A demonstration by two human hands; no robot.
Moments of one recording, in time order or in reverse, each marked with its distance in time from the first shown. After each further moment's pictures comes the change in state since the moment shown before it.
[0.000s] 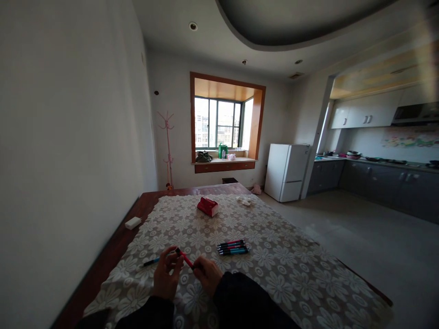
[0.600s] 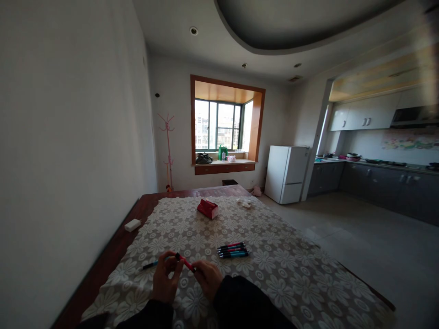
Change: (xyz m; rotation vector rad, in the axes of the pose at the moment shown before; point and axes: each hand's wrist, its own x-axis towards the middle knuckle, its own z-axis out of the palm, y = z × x) left_hand 0.002 -0.003 -0.001 -0.007 -0.019 0.075; right_hand -0.003 -0.003 -0.003 -0.123 0.023 -0.118
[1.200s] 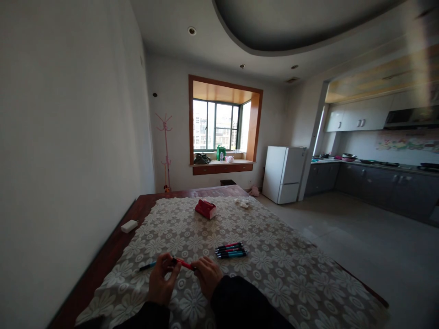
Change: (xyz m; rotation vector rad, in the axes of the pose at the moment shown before) left_hand 0.001 0.009 -0.004 0.031 -0.053 -0.018; right_hand 0.003 0.001 -0.007 -0.171 0.048 -0.111
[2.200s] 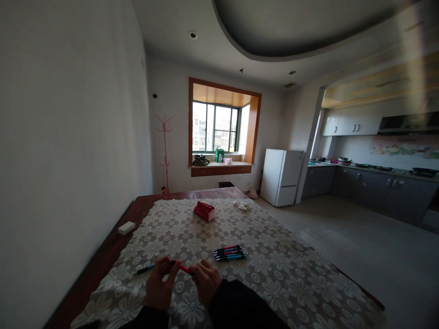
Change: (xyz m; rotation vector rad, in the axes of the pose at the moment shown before) left_hand 0.001 0.013 -0.004 0.058 0.011 -0.127; right_hand -0.003 -0.007 0.000 -0.130 -0.003 -0.041
